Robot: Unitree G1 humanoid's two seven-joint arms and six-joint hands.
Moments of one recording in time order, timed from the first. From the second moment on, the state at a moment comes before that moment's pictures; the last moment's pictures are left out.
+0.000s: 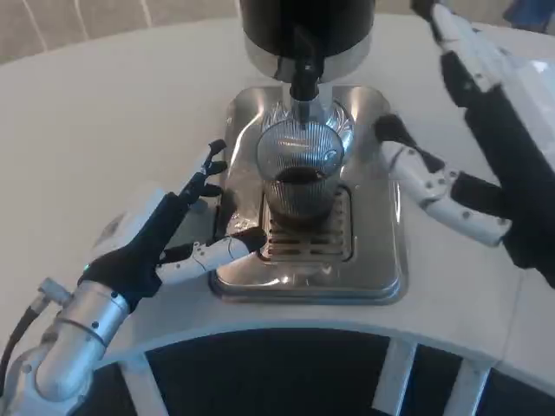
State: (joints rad) left arm -0.57 0.45 -0.09 0.68 0.33 -0.57 -0.02; right arm -0.31 -0.33 0.16 -0.94 -0.91 0.56 0.46
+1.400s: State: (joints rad) left arm -0.77 0.36 -0.07 1.08 0.27 -0.84 0.11; right arm 0.22 -0.12 0.15 -1.03 -1.04 0.38 0.73
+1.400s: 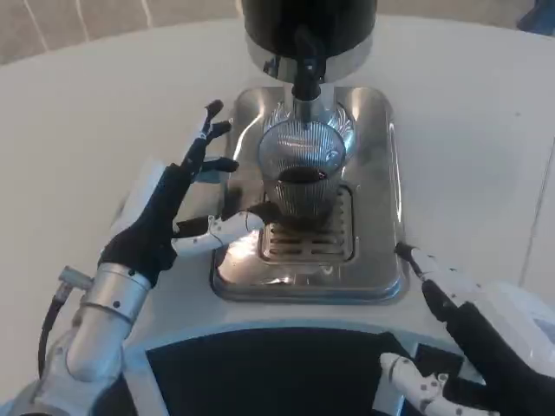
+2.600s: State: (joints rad) left arm -0.83 0.34 -0.06 1.13 0.24 -0.89 0.00; right arm 0.24 -0.06 0.14 -1.03 -1.07 0.34 0.80
